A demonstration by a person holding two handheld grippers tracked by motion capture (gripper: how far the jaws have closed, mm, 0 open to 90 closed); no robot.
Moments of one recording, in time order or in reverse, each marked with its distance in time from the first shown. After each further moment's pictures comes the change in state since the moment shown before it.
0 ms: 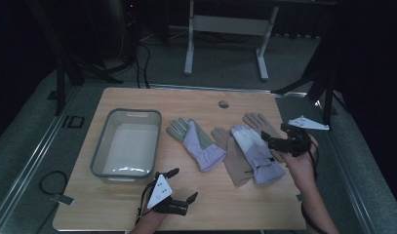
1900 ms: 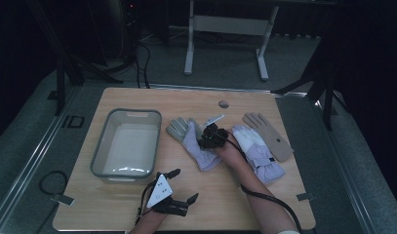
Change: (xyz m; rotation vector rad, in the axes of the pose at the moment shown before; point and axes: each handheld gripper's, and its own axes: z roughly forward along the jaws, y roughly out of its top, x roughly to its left) left arm 0.000 0.000 0.000 0.002 -0.034 -0.013; right arm 0.119 -0.021 0.212 0.390 0.292 -0.313
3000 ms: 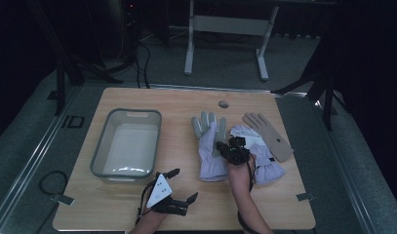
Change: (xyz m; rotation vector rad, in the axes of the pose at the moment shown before) left arm 0.000 0.000 -0.001 -0.002 0.014 -0.004; right arm 0.047 -0.054 -0.094 -0.293 -0.181 0.573
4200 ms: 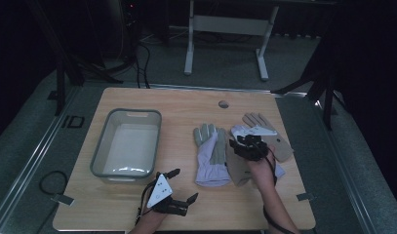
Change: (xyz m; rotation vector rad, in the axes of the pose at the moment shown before) left arm 0.000 0.000 0.001 0.003 -0.006 -0.001; right arm -0.052 0.019 -0.024 -0.010 -0.025 -0.279
